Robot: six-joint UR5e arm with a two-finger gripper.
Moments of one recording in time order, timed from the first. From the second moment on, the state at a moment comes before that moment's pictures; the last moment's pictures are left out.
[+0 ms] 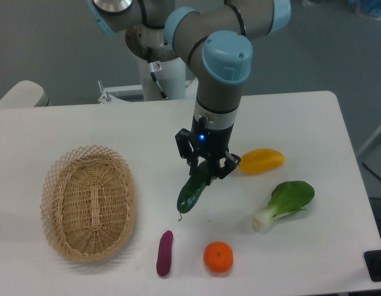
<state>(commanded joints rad) 2.47 -1.81 -1.58 -1.14 1.36 1.05</state>
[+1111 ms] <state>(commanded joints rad) 2.19 -1.77 -1.62 -1.15 1.37 0.58</state>
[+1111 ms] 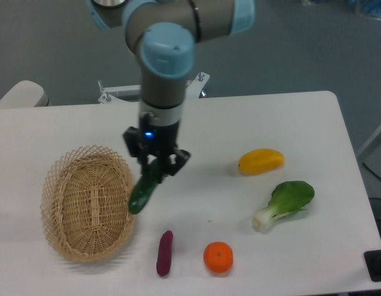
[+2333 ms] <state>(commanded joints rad) 1.96 -1.99 -1.69 -1.08 1.54 0.08</state>
